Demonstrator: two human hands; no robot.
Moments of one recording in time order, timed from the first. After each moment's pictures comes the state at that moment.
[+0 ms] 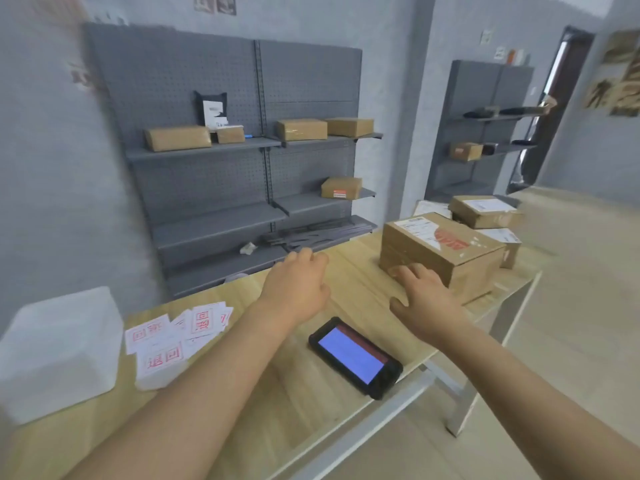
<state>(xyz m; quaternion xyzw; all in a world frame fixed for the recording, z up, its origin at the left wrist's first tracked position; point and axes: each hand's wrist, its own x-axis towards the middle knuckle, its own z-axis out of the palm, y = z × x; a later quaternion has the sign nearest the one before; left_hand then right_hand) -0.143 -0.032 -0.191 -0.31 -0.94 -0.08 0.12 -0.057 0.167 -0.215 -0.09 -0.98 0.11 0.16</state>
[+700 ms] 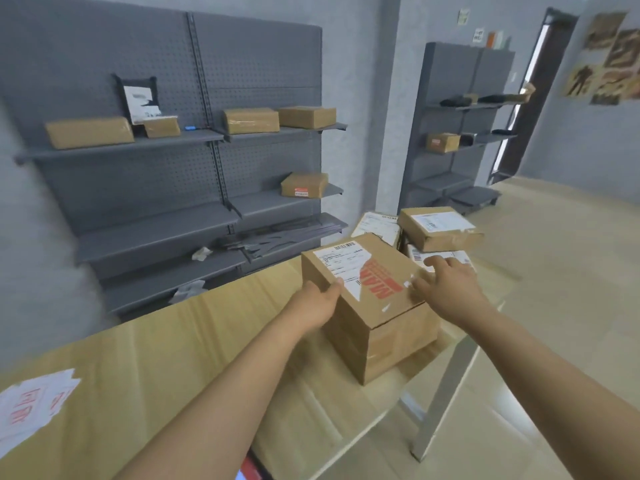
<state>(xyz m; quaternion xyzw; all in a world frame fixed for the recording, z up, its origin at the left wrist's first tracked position) -0.243 0.227 -0.238 -0.10 -0.91 -0.36 -0.18 -0.160 0.446 -0.225 -0.26 -0.95 0.15 0.13</state>
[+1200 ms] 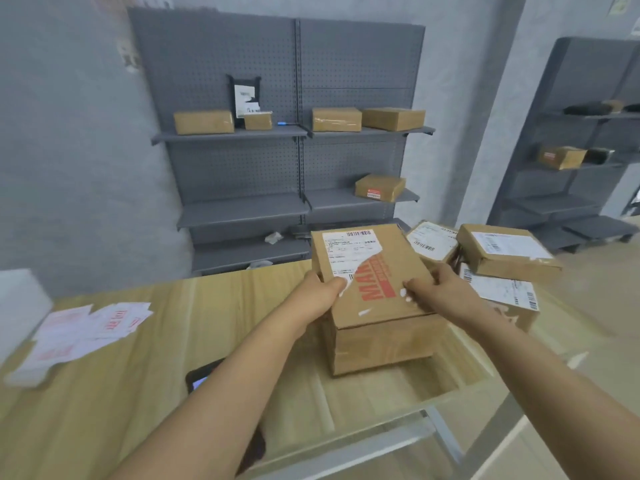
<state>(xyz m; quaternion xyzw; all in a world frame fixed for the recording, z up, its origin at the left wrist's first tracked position) -0.217 0.214 -0.225 0.02 -0.82 -0.56 -0.10 -0.191 0.434 -0.210 -0.12 -0.90 0.42 0.03</state>
